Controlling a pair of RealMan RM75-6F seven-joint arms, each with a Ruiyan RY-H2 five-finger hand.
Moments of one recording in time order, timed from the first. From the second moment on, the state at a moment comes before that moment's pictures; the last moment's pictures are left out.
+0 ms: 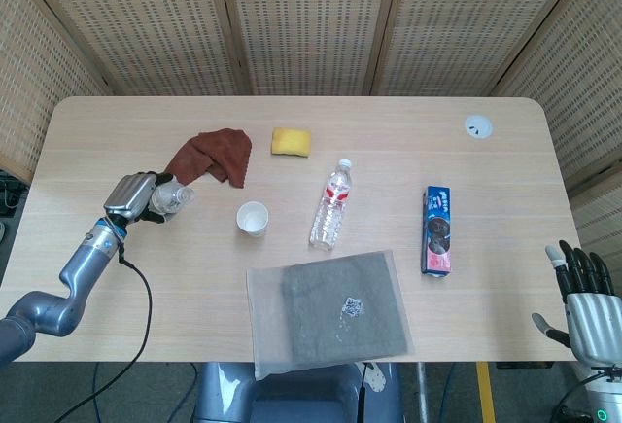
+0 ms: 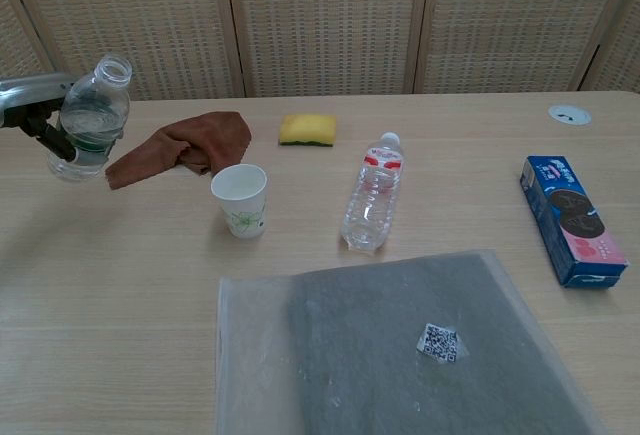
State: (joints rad) left arm -0.72 -1.46 -0.16 -1.05 1.29 0.77 -0.30; right arm 0.01 -1.16 0.06 -1.56 -1.54 1.57 -0.12
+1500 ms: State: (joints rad) left arm -0.86 -1.55 -0.13 -1.09 0.89 0.77 0.61; right arm 0.02 -1.13 0.07 -1.55 -1.51 1.54 -0.04
